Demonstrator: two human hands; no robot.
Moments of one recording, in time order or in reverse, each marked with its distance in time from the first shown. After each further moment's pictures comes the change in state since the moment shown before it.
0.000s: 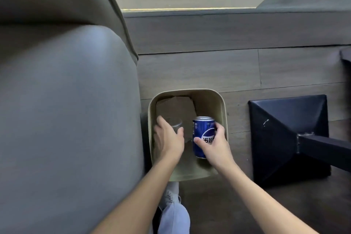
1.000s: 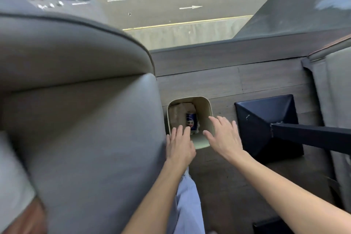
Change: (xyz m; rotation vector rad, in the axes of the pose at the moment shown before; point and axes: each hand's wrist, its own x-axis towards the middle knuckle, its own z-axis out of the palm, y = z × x) left_hand -0.191 0.023 -0.146 0.500 -0.166 0.526; right_hand -0.189 -0.099 -0.106 -0.685 0.114 -0.356
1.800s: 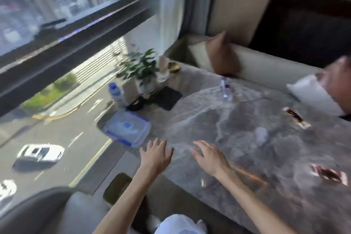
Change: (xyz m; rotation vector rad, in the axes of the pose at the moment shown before) left_hand -0.435 0.395 -0.054 0.742 0.053 0.706; right_hand -0.551 0.239 -0.213 0.564 0.593 0.410
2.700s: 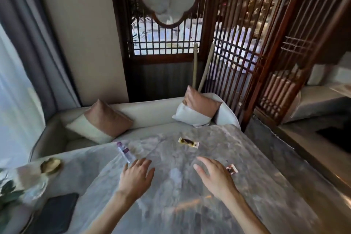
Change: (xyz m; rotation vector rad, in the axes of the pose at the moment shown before) left_hand 0.094 0.275 -0.085 0.213 0.269 0.911; right_hand -0.107 0.144 -0.203 0.034 0.688 0.573
